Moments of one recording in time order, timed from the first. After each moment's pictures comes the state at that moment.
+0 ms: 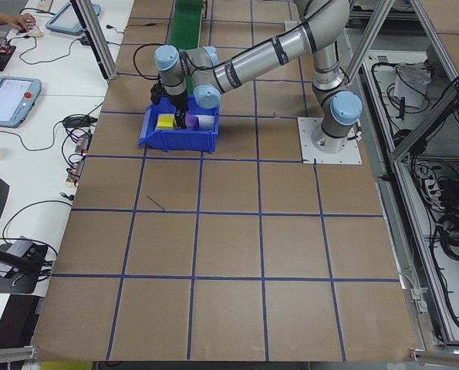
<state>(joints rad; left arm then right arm) -1.37 -2.01 -1.61 -1.20 1.55 0.24 1.60 -1.56 1.59 -1.62 -1.57 0.10</state>
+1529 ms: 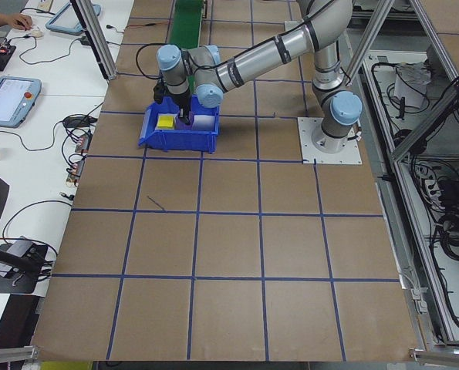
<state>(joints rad) -1.37 -1.90 -1.55 -1.32 1.54 0.23 1.60 -1.56 1.59 -1.62 -1.57 0.10</state>
